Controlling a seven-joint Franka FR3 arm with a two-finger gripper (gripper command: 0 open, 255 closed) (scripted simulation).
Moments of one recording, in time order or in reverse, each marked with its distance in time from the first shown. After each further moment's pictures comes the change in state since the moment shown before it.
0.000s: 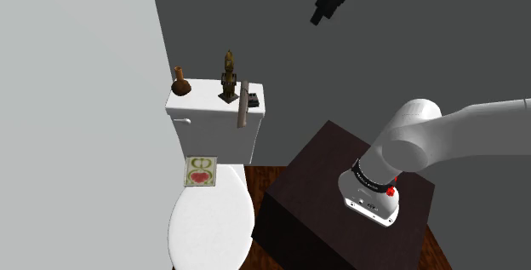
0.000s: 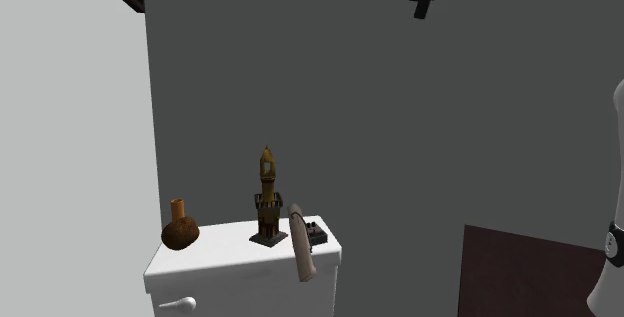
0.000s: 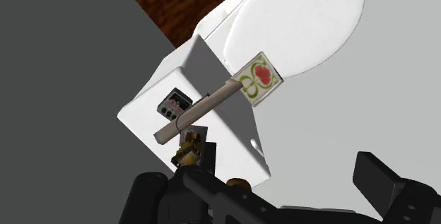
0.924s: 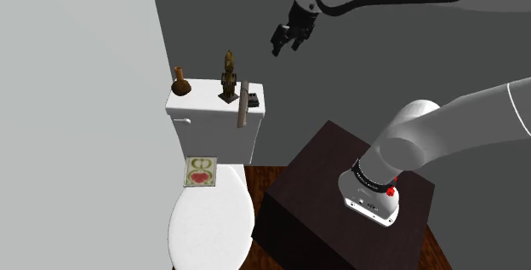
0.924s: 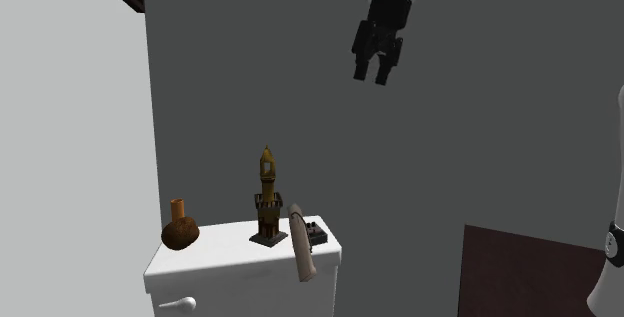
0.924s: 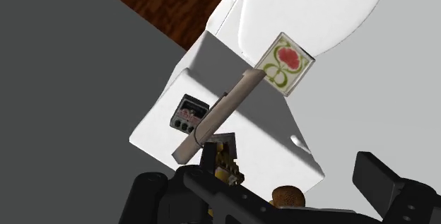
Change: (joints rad) arm -0.066 0.227 0.111 -0.190 0.004 0.421 0.250
